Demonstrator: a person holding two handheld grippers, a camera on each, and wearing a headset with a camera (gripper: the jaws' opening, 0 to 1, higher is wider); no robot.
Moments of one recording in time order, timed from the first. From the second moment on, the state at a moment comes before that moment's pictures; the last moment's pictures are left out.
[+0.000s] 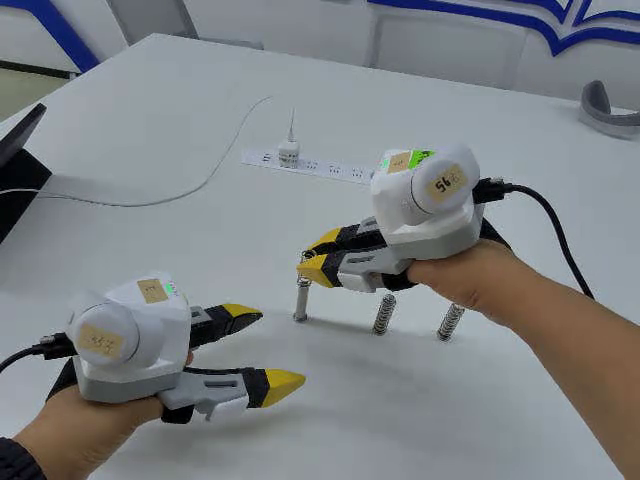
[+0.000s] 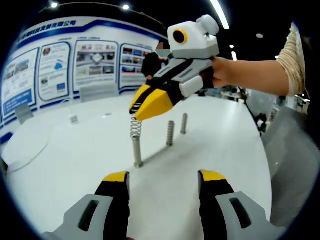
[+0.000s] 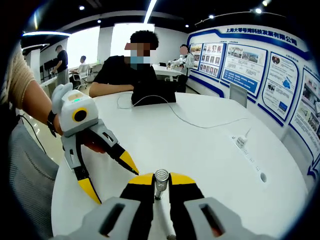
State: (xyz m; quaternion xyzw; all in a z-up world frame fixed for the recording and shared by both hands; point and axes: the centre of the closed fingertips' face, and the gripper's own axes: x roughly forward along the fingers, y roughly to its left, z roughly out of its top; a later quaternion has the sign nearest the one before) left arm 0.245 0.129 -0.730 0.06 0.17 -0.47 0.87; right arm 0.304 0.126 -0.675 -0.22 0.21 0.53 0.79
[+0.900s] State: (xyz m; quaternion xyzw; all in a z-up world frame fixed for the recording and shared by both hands) left arm 0.245 0.131 -0.733 0.06 0.17 -0.47 0.87; right arm 0.302 0.127 -0.711 -0.21 0.25 0.52 0.79
